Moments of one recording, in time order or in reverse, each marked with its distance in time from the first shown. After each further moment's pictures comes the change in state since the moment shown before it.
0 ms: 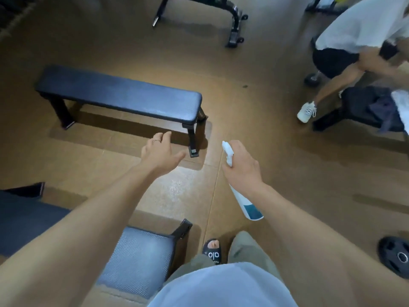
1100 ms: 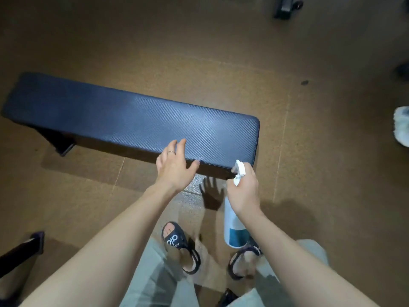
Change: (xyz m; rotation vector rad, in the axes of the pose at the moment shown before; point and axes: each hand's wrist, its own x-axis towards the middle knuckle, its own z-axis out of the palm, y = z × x) left_hand 0.533 -0.167 0.035 -0.054 -0.050 -0.009; right_hand 0.512 -0.049 0.295 0.250 0.108 0.346
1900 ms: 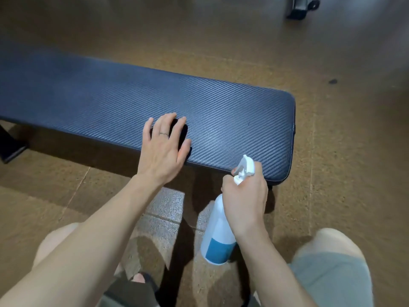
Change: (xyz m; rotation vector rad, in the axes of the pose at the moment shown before) left_hand 0.195 -0.103 0.222 0.367 0.626 0.408; right_hand 0.138 0.162 0.178 0.221 0.214 -0.026
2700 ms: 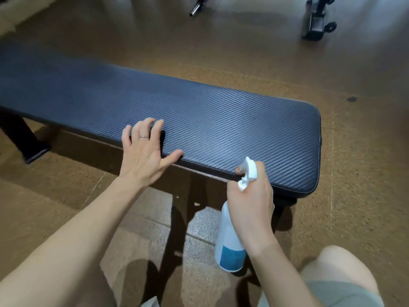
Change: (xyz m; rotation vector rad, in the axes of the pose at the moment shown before) left_hand -0.021 -0.081 -0.004 0.067 0.007 -0.152; right_hand -0.012 -0.009 0.023 -0.060 -0.095 -0.164
